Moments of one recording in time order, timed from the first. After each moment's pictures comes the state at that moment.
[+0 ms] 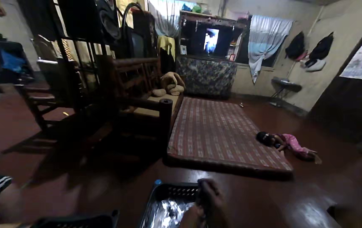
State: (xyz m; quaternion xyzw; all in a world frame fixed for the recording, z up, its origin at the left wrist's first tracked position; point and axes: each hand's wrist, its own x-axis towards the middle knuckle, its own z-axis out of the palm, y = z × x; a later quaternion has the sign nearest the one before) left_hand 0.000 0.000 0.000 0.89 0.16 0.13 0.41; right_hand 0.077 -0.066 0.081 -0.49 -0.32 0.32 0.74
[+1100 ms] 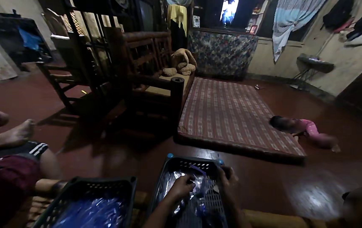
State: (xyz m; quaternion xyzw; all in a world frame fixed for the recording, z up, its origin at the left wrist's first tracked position) left_hand -0.030 0.056 -0.028 0.72 0.34 0.02 0.60; right_hand 0.133 -0.059 -0.038 -0.74 -0.33 0.08 0.58
